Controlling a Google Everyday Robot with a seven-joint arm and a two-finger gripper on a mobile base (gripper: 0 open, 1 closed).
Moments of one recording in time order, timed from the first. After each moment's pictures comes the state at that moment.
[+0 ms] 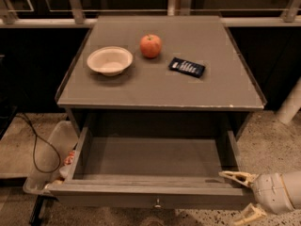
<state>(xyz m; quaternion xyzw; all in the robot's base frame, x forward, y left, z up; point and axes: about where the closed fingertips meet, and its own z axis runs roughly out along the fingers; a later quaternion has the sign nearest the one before) 0.341 -0.242 0.631 -0.65 0.64 0.22 0.34</state>
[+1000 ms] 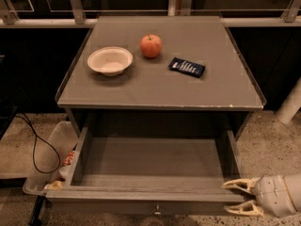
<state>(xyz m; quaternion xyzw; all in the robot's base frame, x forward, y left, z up) 0.334 -0.244 0.633 -0.65 0.64 0.22 0.34</state>
